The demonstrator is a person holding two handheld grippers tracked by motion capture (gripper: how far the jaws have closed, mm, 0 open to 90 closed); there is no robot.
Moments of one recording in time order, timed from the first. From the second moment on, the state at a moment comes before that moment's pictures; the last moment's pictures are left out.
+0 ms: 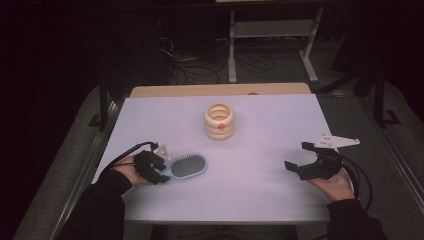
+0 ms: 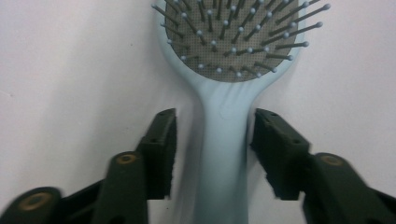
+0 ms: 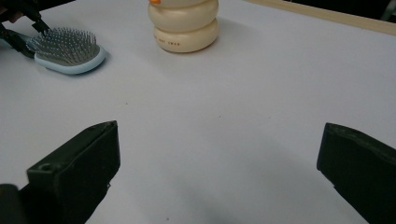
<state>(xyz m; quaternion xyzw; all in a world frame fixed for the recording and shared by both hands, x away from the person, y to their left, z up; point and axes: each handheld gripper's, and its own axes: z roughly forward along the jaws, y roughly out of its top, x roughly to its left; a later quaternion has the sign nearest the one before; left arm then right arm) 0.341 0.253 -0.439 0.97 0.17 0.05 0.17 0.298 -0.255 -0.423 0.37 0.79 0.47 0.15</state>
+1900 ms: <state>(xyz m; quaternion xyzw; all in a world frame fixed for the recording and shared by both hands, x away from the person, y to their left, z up) 0.337 0.264 -0.384 0.95 0.17 0.10 0.24 0.298 -0.255 -0.424 0.37 0.79 0.47 0.15</state>
